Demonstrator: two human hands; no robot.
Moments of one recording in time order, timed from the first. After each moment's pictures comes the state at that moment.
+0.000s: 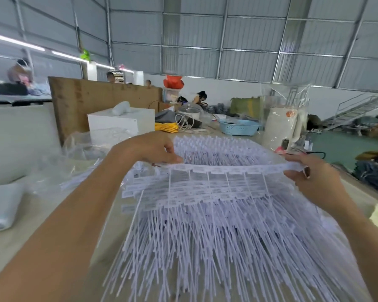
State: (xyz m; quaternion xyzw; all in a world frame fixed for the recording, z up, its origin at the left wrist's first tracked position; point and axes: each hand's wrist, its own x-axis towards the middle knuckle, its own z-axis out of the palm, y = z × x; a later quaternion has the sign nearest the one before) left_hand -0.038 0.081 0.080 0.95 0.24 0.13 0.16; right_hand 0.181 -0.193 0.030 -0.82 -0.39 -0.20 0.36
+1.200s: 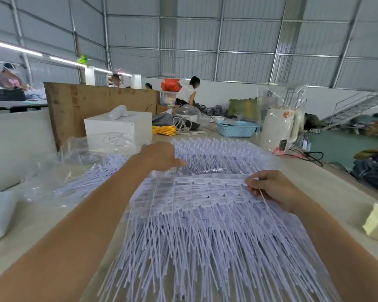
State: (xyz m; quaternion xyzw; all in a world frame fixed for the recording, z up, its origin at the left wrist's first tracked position) left_hand 0.012 0.097 0.055 0.95 0.29 0.09 0.03; right_hand 0.195 -0.134 -0.001 -0.73 -0.34 0.20 0.56
